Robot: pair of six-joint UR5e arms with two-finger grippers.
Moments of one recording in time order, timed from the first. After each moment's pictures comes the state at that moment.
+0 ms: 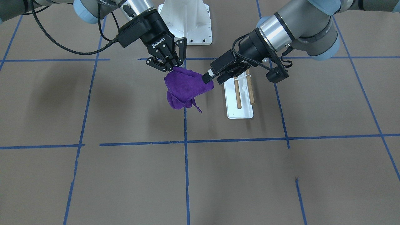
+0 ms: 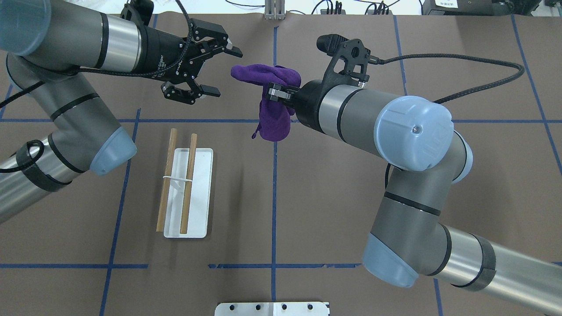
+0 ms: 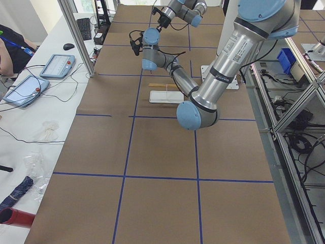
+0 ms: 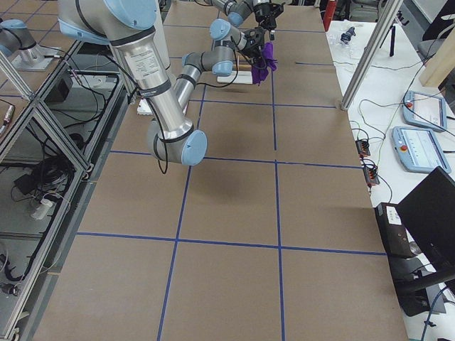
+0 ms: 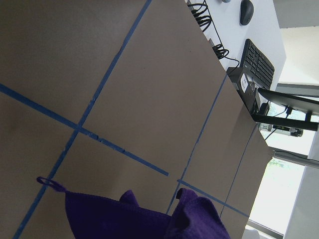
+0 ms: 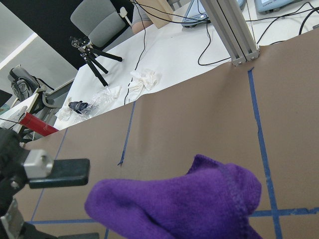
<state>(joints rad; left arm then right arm) -0.82 -2.16 -1.69 -2.51 -2.15 -2.05 0.51 -0.98 1.93 -1.04 1.45 1.39</state>
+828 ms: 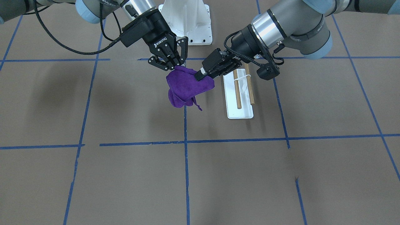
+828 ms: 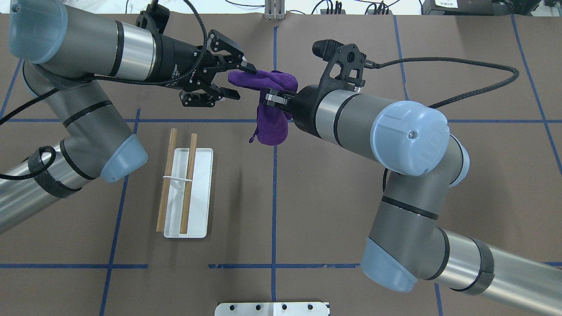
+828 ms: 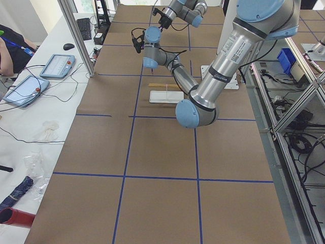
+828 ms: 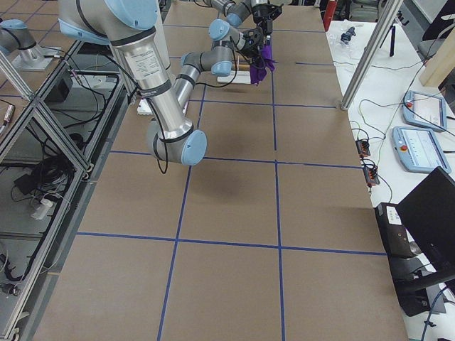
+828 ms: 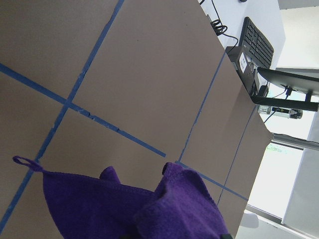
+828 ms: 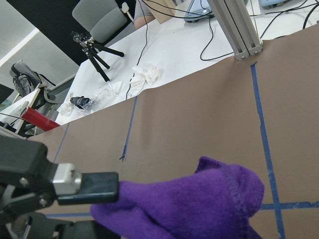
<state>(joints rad) -0.81 -2.18 -1.69 -2.51 -2.15 -2.04 0.50 -0.99 1.93 -1.04 1.45 1.39</state>
